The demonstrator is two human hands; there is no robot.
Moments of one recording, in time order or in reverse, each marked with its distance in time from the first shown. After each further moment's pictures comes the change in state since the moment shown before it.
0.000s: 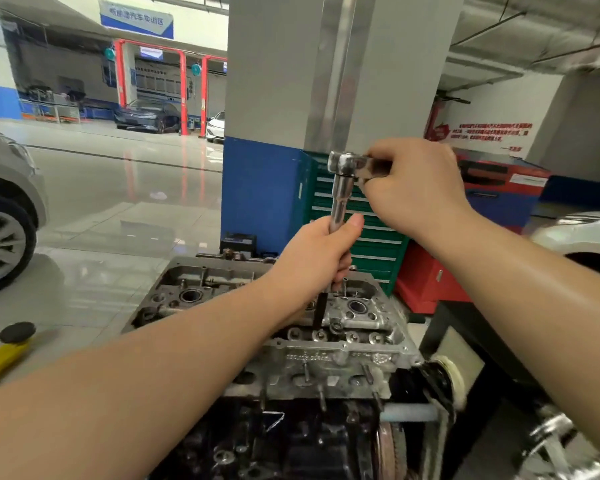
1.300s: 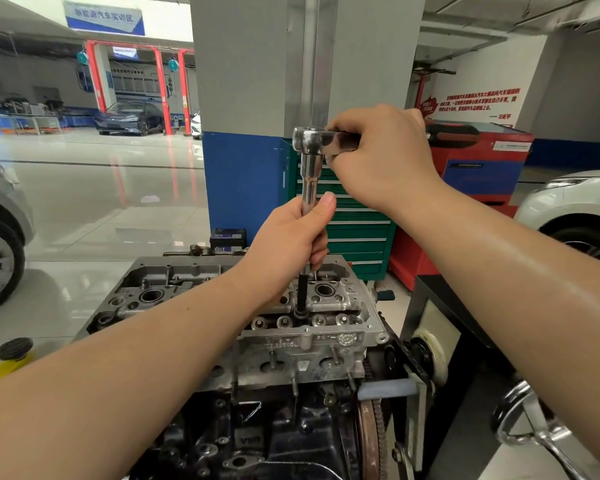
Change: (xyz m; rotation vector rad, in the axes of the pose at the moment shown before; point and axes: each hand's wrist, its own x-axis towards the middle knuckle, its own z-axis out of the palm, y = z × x) left_hand 0.010 -0.005 0.024 0.022 -0.016 0.090; right_hand -0.001 0.031 -0.006 0.075 0.066 -0.003
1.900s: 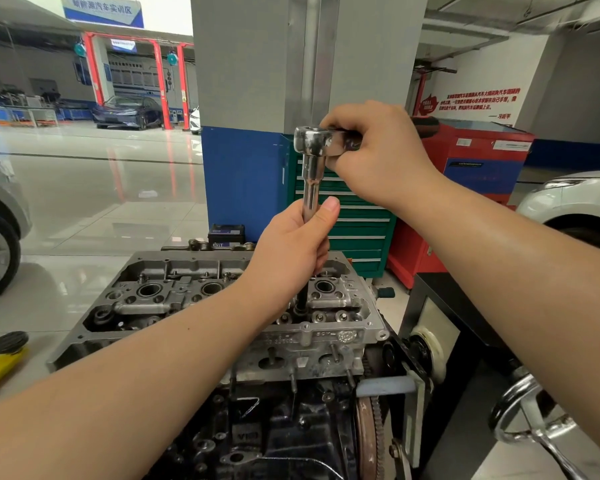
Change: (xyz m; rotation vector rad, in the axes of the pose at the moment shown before) left_hand -0.010 -0.010 0.008 -0.056 0.085 0.021; right_hand -0.002 -0.002 -0.003 0.210 -0.084 -0.084
